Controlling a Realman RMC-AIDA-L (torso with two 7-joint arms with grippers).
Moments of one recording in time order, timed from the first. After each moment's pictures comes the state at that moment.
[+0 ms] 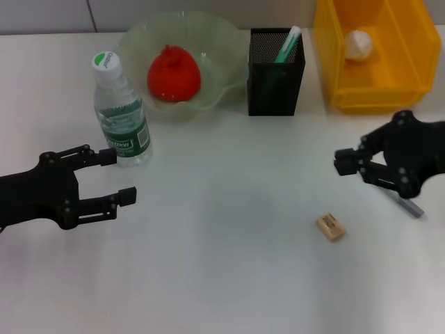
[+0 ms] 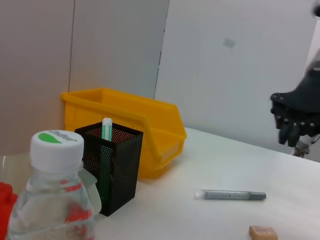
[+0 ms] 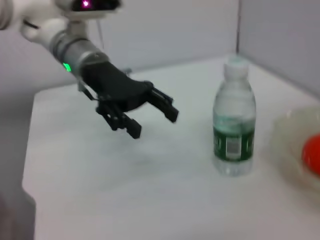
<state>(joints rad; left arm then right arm) -0.33 -2.06 0.65 0.76 1.96 1.73 -1.23 0.41 2.08 -0.93 -1.30 -2.05 -1.79 1.72</state>
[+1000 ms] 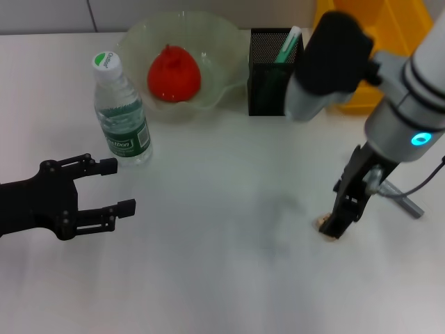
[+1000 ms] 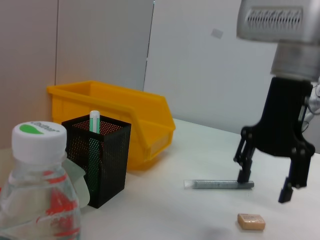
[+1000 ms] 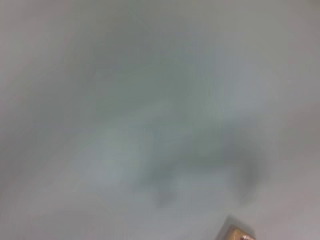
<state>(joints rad) -0.33 -2.05 0.66 0.75 1.98 1.74 -1.21 0.76 2.08 -1.61 -1.38 -2.62 -1.79 2.60</state>
